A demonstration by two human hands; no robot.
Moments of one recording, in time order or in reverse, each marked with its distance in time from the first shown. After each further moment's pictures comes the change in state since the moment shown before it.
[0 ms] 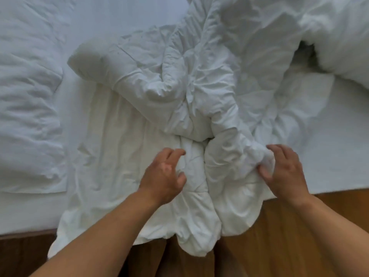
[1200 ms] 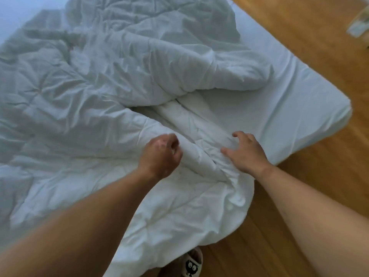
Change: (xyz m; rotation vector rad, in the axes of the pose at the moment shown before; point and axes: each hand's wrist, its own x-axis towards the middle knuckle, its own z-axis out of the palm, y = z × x) left_hand 0.219 0.429 0.241 0.261 -0.011 0.378; right_hand 0.089 0.389 -0.125 0.457 -0.098 0.486
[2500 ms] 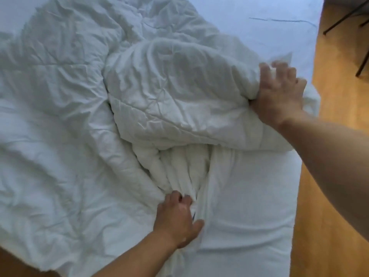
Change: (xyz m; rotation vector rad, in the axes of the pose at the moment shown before) left_hand 0.241 0.232 0.110 -0.229 -0.280 -0.842; right_hand 0.414 -0.259 -0.261 -0.773 0.237 -1.104
